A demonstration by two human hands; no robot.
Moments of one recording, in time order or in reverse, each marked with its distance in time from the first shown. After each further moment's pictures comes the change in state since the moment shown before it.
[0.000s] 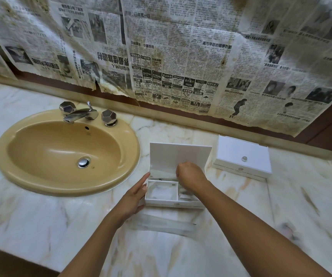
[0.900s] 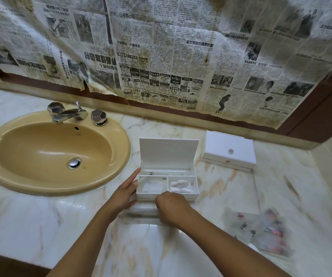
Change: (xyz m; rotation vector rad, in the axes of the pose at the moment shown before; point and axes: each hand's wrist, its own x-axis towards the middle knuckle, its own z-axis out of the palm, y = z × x) left_hand -0.003 0.000 0.002 0.026 0.027 -0.007; right_hand -0.099 -0.045 0.025 -0.071 -0.139 -0.190
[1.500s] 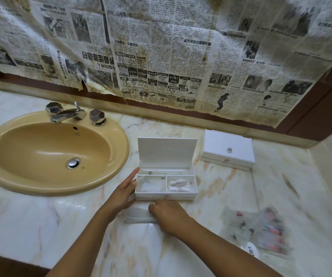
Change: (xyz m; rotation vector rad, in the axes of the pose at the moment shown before) left_hand -0.001 0.000 0.003 -0.029 0.009 -0.020; right_hand 0.002 0.005 0.037 -0.001 0.027 -0.133
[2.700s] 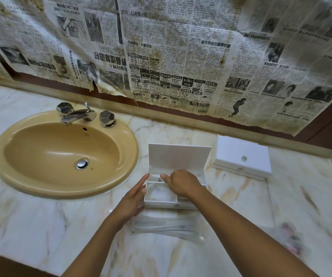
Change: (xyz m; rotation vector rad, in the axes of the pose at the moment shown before) left_hand 0.006 -0.002 -0.003 -0.024 -0.022 0.037; right_hand 0.075 0.052 -0.057 0.313 -0.007 0.396
